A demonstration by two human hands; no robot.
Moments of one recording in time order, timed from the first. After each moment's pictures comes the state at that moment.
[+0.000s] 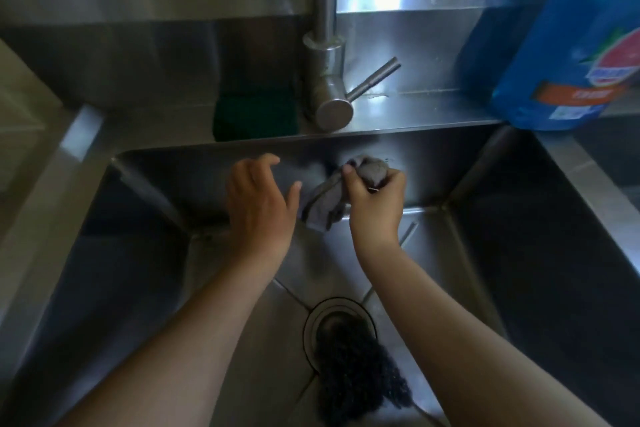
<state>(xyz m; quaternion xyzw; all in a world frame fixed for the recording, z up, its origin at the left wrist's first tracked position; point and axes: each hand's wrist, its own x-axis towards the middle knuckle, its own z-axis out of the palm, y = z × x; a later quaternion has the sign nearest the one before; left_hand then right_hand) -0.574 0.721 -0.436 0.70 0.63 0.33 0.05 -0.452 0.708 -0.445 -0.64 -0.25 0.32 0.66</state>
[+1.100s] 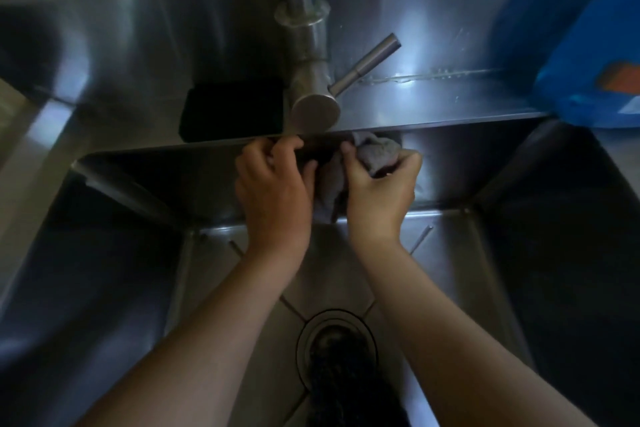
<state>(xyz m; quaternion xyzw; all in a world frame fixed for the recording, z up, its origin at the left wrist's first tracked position) -0.529 0.746 -0.445 0.71 0.61 0.34 -0.04 -0.437 0.744 -0.458 -0.66 -0.25 0.26 0.66</state>
